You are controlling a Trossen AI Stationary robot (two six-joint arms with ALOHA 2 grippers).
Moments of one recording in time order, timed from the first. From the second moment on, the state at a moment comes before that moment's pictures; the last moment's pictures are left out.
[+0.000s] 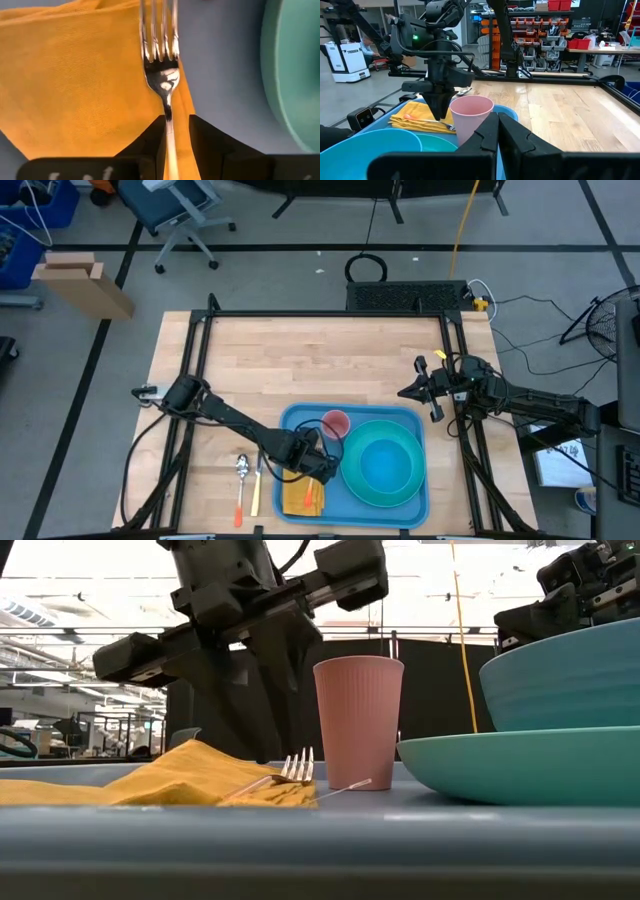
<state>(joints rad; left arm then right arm) -0.42 2.07 1.54 -0.72 -0.13 -1.70 -0.35 0.30 0.06 0.23 -0.55 0.01</state>
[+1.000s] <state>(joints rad) -0.36 1.59 1.54 -0.94 -0.66 -0.21 -0.35 0.30 0.06 0.27 -0.55 0.02</state>
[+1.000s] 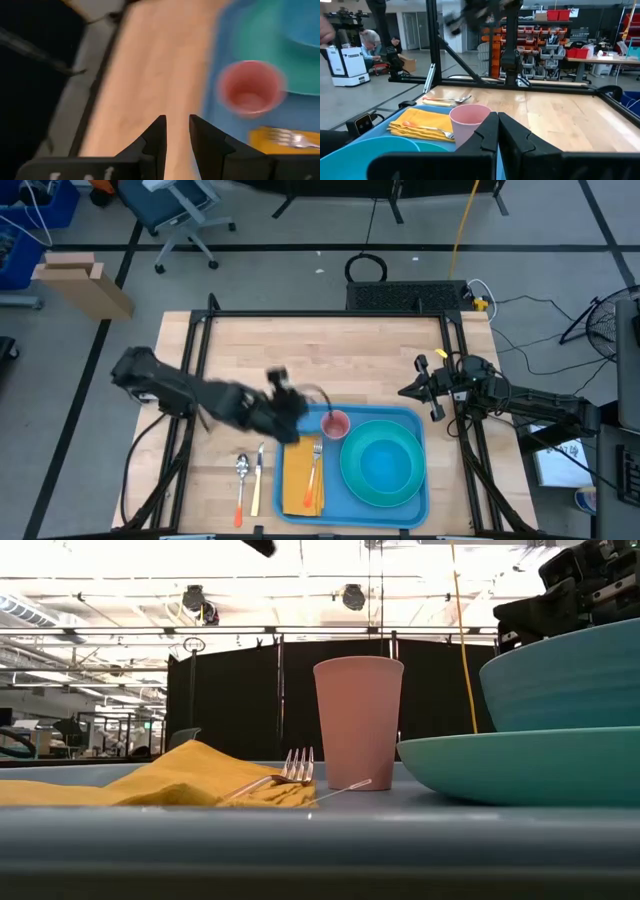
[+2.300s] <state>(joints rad) -0.80 1.52 1.03 -0.78 -0.13 -1.96 -0.35 0.33 0.02 0.35 -0.55 0.04</state>
